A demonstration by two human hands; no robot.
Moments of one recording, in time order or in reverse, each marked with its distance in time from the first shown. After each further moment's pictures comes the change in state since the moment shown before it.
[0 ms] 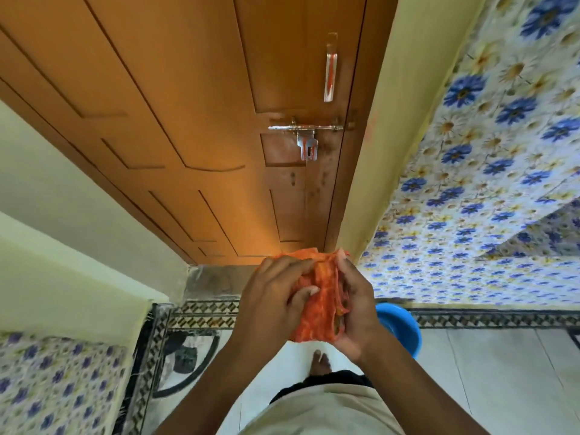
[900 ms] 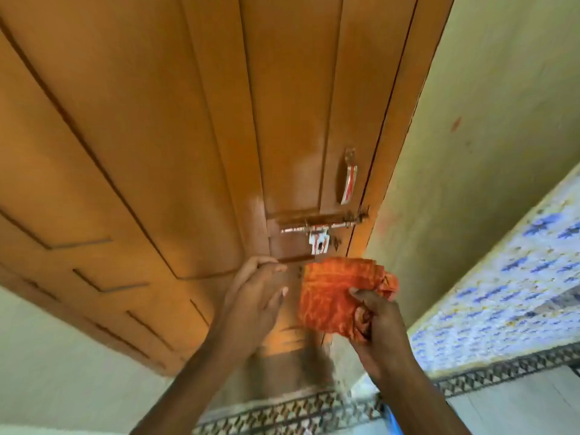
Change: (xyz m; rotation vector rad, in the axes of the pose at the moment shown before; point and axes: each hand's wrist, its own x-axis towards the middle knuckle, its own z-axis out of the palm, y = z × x) left_hand 0.213 -0.153 -0.089 -0.171 -0.017 0.196; right_hand 0.155 -0.067 0.108 0.013 0.381 -0.595
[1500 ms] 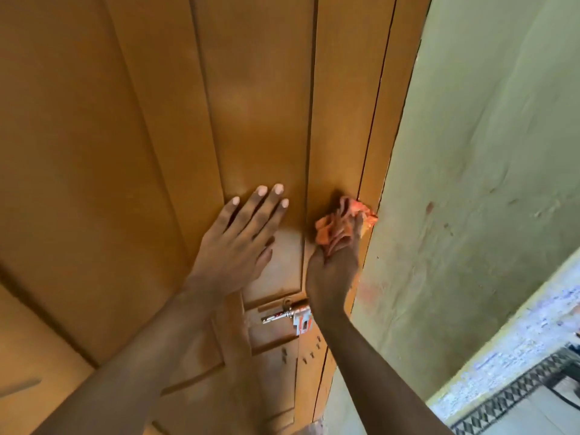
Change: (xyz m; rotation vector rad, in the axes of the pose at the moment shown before) left_hand 0.247 -0.026 -0.040 1.034 0.353 0.704; right_hand 0.143 -0.065 0.153 -0.720 0.390 -1.006
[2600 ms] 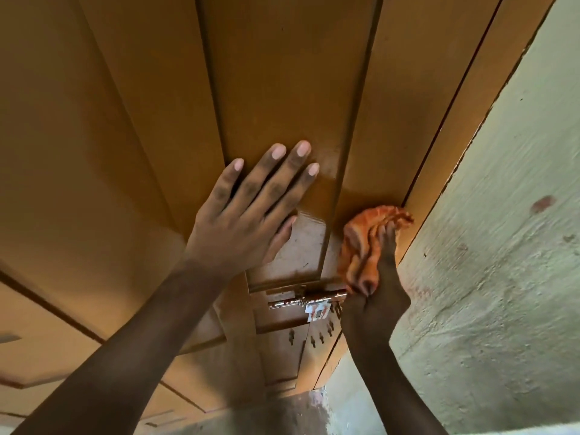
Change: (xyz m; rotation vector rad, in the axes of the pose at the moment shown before) left_hand -0.004 0.010 0.027 0.216 0.188 -0.042; right_hand -0.007 0.091 -0.016 -0.048 -0.088 -0.371
